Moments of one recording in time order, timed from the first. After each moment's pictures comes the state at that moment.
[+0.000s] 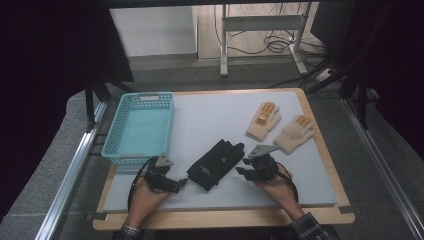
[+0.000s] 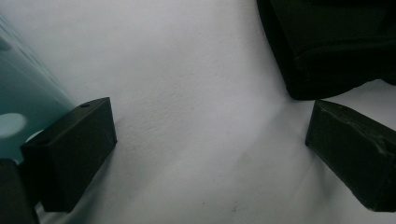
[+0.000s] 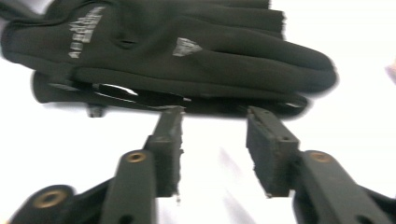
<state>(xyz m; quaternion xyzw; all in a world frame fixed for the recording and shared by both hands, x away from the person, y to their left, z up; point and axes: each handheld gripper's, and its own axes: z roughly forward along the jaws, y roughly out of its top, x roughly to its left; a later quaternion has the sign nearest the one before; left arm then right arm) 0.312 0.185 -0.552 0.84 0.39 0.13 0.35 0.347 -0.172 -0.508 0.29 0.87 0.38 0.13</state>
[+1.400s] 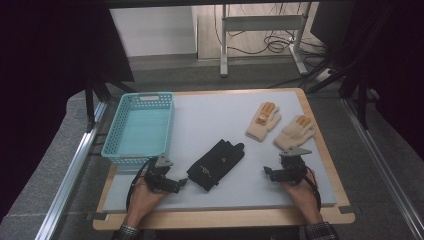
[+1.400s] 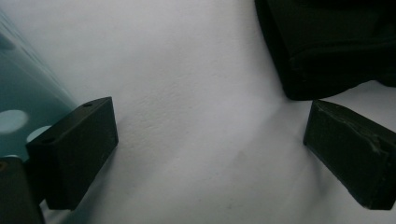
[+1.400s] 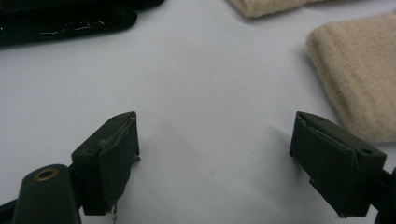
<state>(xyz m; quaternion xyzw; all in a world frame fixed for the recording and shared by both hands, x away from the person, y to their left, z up) 0.309 0.185 -0.549 0.84 0.40 0.13 0.35 0.357 -0.257 -0.532 0.40 0.83 0.35 0.20</state>
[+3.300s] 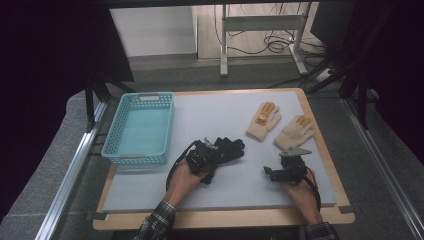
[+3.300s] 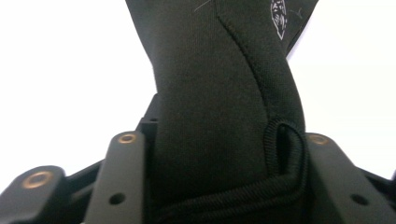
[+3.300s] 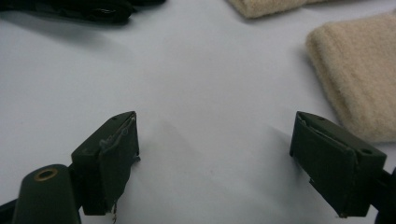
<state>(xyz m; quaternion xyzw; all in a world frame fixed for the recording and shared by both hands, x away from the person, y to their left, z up) 0.366 0.063 -0.519 0.87 0.38 0.11 0.27 0.357 -0.256 -0.532 0.40 0.83 0.35 0.20</state>
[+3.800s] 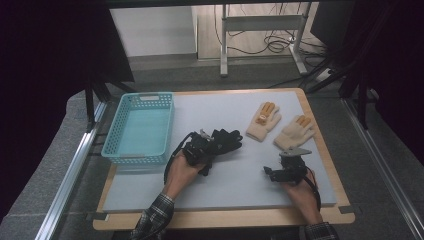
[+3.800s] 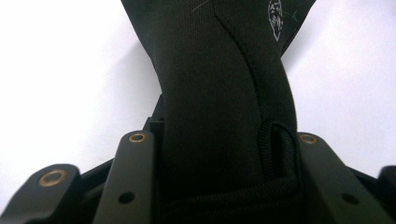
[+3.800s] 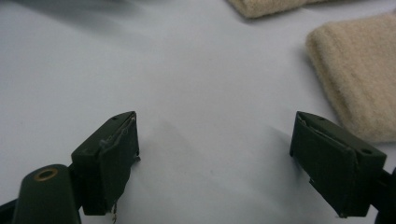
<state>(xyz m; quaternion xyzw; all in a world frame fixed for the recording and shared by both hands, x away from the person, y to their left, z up) 0.384 0.077 -0.497 0.86 0.40 0.11 0.30 0.357 -0.256 -0.532 0.40 0.83 0.35 0.20</state>
